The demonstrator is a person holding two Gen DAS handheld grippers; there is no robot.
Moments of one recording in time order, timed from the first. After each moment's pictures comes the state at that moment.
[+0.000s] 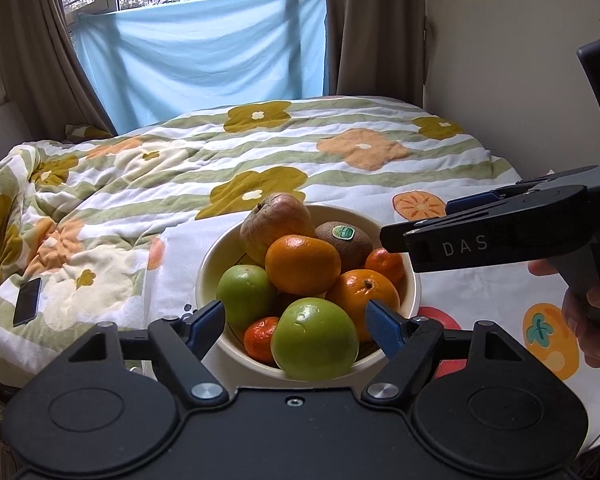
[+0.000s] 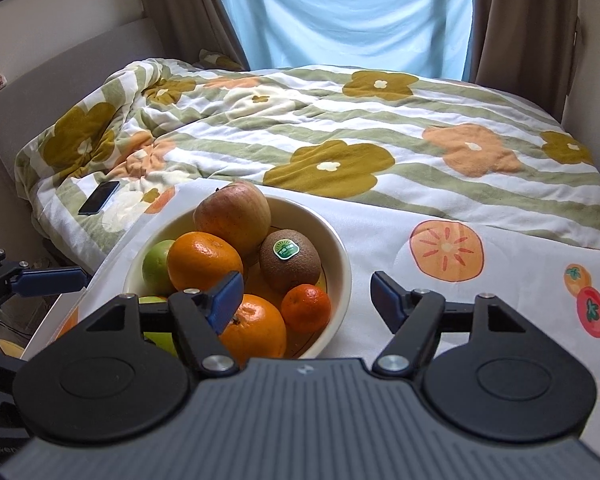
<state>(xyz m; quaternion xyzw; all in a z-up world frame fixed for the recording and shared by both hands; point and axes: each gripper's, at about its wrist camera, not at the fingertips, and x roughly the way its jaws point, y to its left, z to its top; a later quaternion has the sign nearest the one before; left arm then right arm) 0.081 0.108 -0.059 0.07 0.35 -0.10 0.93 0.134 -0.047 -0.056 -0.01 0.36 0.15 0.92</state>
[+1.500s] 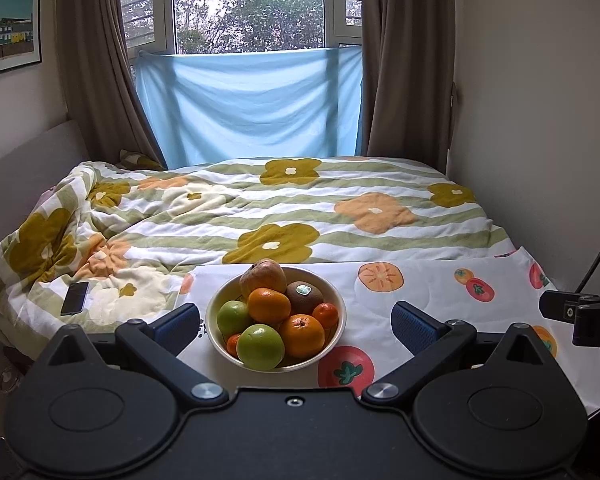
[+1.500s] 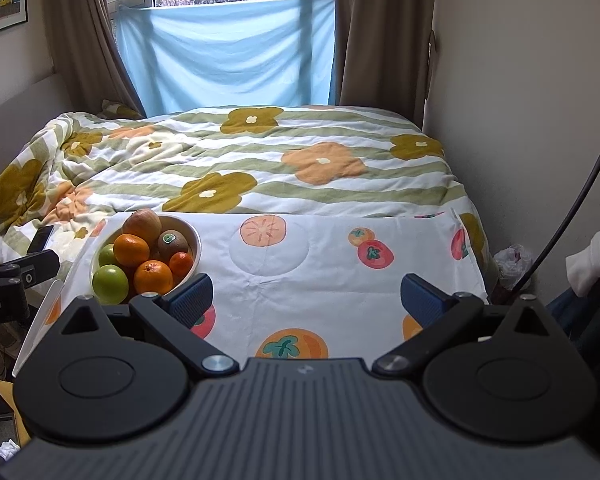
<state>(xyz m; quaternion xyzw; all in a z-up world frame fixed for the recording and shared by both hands) -0.030 0.046 0.053 0.03 0.29 -0.02 0.96 -0.044 -0.182 0.066 0.01 0.33 -0.01 0.94</state>
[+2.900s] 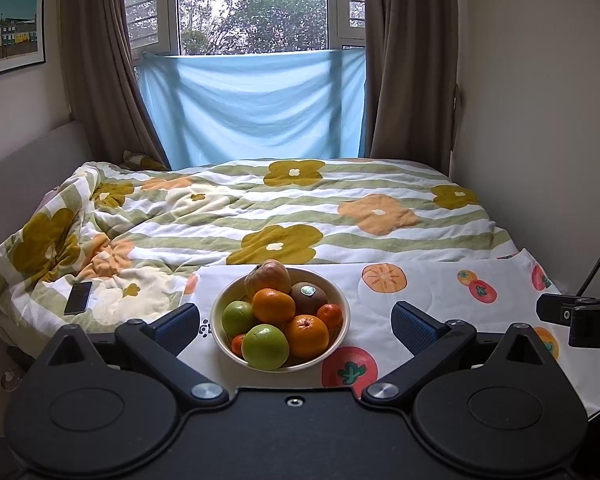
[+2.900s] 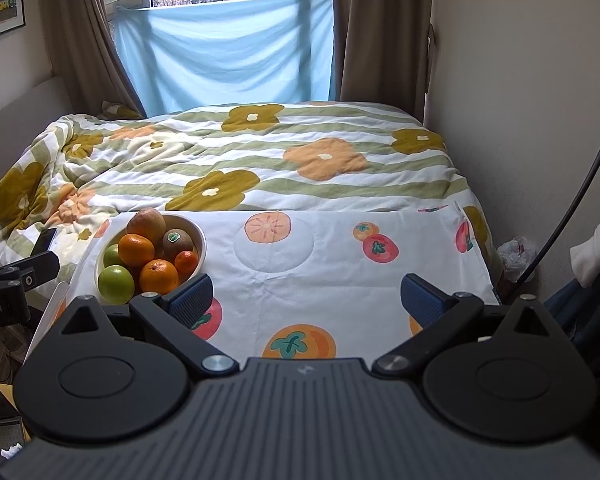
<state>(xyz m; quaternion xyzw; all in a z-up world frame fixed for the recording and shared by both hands) -0.033 0.047 0.055 0.02 0.29 -0.01 0.96 -0.046 -0.184 0.067 0.02 0.33 -0.01 0.94</state>
